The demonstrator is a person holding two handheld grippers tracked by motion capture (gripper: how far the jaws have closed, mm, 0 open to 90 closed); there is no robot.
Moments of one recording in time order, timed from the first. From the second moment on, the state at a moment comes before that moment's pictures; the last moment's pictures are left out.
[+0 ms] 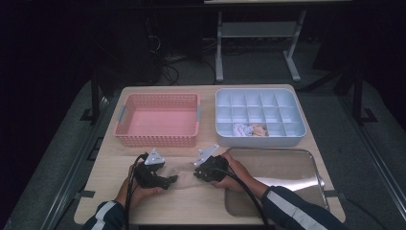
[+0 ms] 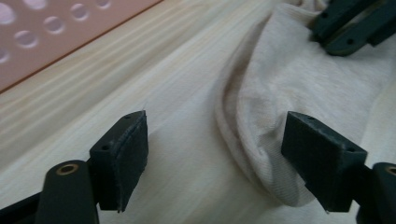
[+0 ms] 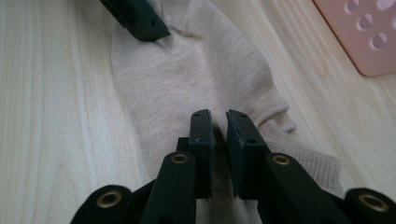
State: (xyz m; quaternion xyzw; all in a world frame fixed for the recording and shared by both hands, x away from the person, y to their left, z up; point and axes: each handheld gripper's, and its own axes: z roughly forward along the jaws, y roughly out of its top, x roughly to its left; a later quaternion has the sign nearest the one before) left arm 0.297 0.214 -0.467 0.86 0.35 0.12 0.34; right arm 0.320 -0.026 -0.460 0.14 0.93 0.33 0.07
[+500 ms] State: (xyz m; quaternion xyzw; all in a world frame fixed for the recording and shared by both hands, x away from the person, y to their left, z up) left arm 0.293 0.215 -0.462 0.86 0.34 0.05 0.36; right arm 0.316 -0.026 -0.458 0.15 0.93 0.32 0.07
